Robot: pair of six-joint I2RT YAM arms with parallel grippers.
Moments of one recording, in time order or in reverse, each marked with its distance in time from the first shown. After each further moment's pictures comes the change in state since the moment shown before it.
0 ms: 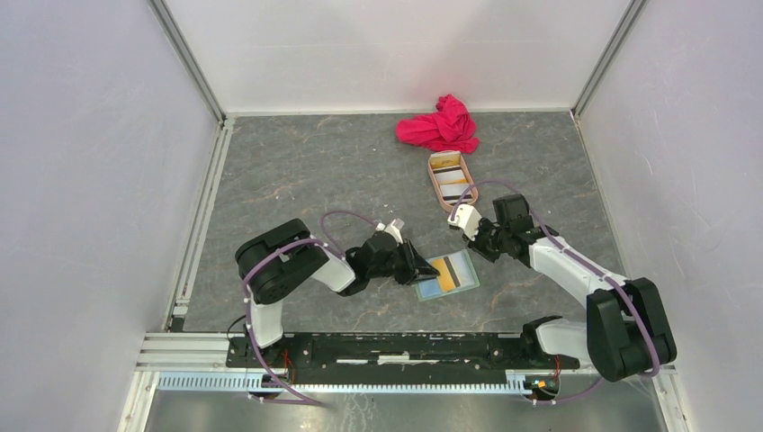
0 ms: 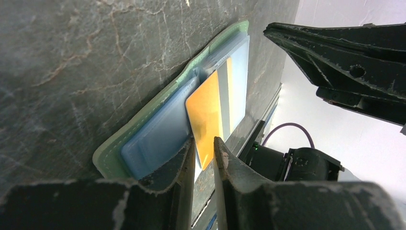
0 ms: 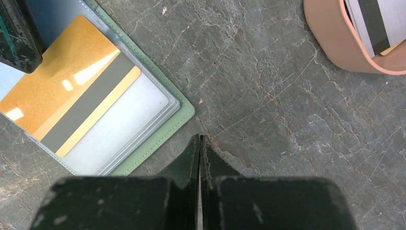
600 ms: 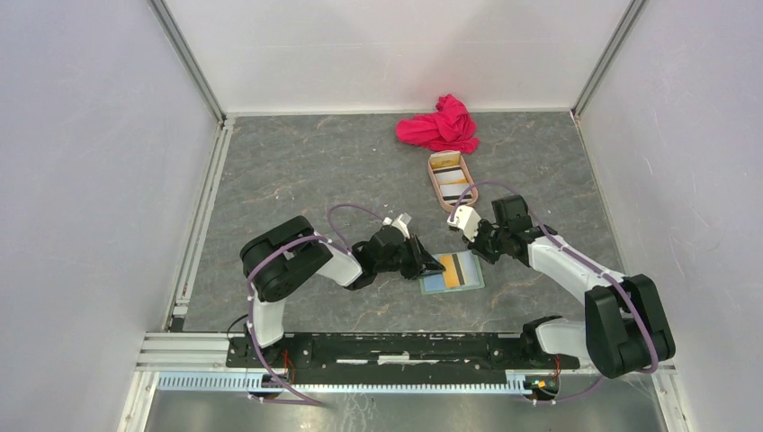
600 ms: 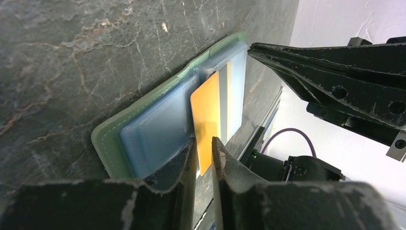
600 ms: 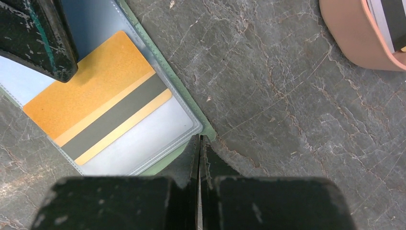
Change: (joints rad) left arm 0.000 0.035 0.091 -0.059 0.008 0.024; right arm 0.000 0.021 0.002 -0.016 -0.002 0.004
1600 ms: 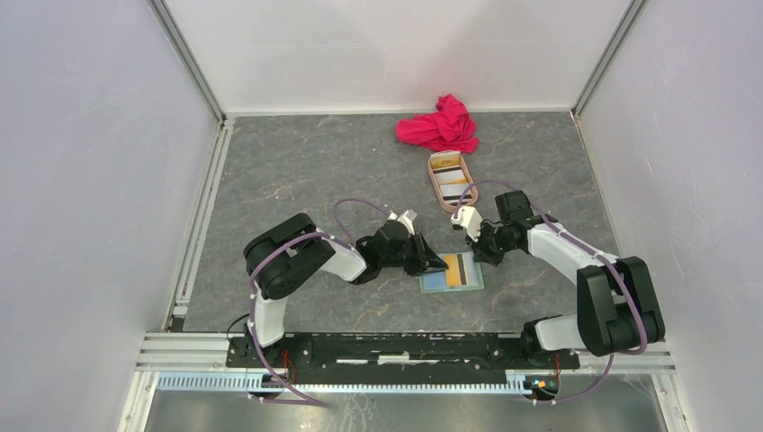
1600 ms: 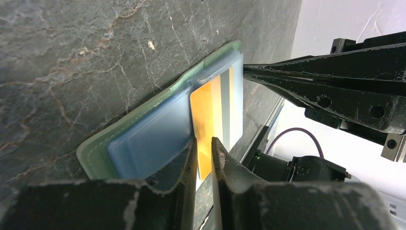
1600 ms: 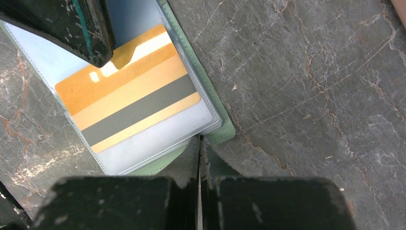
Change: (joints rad) left arm 0.011 0.021 0.066 -0.060 0.031 0.050; right arm -0.065 0.100 0.069 -0.148 -0.114 -0.068
